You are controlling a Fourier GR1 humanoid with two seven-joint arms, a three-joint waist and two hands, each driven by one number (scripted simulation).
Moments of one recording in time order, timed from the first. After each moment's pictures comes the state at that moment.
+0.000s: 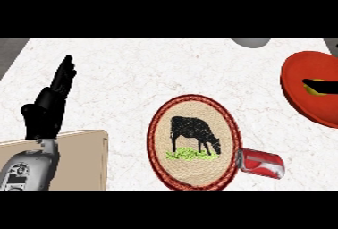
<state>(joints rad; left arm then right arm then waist) -0.24 0.22 0.02 -1.61 -0.15 0.10 0.16 -0.78 -0.59 -0.52 -0.35 0.49 -0.26 -0.44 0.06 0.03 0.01</state>
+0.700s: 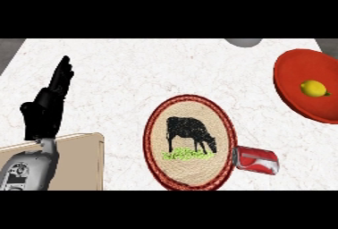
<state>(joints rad) -0.24 0.22 0.03 -1.61 -0.16 0.11 0.17 -0.74 -0.76 -0.69 -0.22 0.31 0.01 -0.63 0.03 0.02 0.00</state>
